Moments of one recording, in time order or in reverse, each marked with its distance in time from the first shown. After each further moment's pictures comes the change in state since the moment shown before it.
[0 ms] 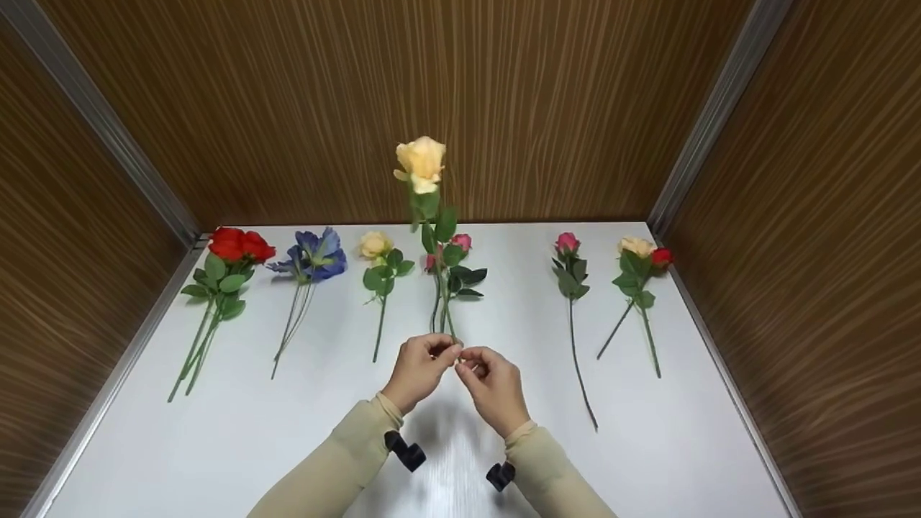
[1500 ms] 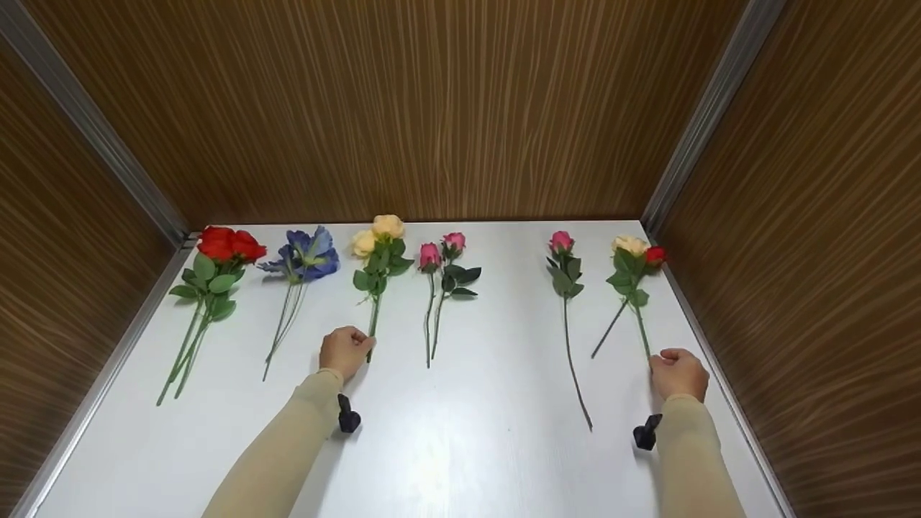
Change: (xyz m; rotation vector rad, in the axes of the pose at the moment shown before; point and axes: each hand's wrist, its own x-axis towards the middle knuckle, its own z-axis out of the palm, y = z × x) left_hand 0.034 -0.147 -0.086 0.415 0.166 -0.381; right_hand 0.025 0.173 -0.243 -0.431 0.153 0.638
